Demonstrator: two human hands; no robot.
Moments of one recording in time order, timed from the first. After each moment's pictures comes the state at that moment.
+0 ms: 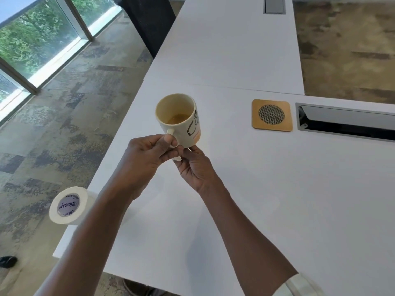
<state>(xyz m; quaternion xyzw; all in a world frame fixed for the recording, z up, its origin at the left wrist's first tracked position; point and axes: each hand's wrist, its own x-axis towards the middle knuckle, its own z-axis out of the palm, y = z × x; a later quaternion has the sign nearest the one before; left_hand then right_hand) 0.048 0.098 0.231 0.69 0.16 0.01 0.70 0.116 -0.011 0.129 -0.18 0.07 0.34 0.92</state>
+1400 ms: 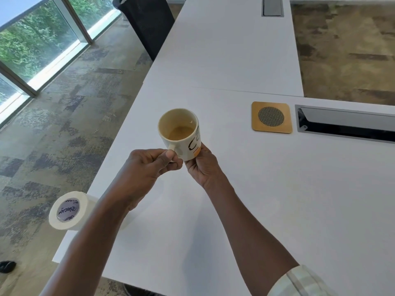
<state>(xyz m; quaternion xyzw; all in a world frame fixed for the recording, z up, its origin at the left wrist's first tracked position) 0.038 0.101 0.227 0.71 0.19 -0.05 0.68 0.141 -0.016 0.115 -0.25 0.06 0.30 0.92</state>
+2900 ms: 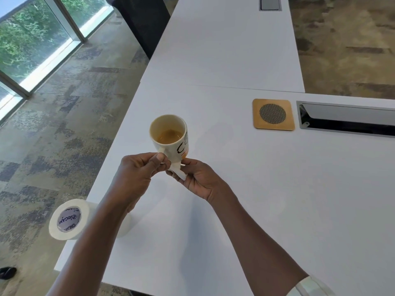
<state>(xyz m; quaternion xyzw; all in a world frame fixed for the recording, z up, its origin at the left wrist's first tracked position) 0.045 0.133 0.199 0.72 0.21 -0.01 0.66 0.120 -0.011 0.102 -0.27 0.10 0.46 0.84</state>
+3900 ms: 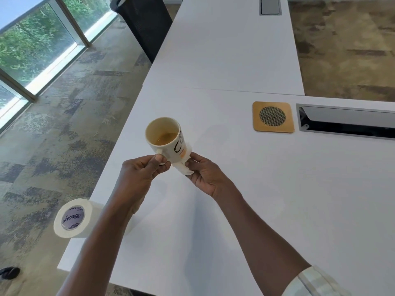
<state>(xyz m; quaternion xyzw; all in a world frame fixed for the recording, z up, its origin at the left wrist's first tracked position) 0.044 0.130 0.189 0.68 0.25 0.02 0.69 0.134 -0.021 0.089 -0.27 0.08 0.40 0.87</state>
